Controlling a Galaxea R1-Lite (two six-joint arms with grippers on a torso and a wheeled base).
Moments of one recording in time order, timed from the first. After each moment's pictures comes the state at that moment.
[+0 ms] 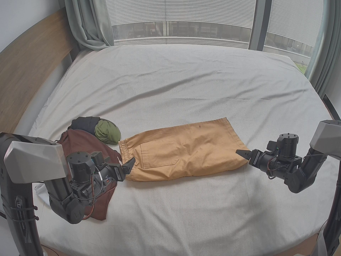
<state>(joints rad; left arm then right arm) -0.31 2.26 -0.48 -1.55 0.02 -0.22 0.16 2.19 -0.65 -1.11 0.22 0.52</state>
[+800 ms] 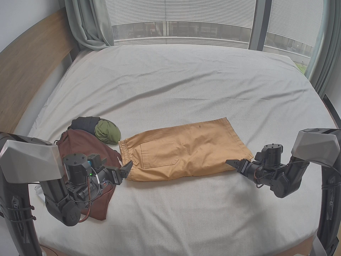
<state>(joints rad) -0.31 2.23 -0.42 -1.55 0.02 -0.16 0.20 2.38 -0.75 -1.12 0.22 0.64</state>
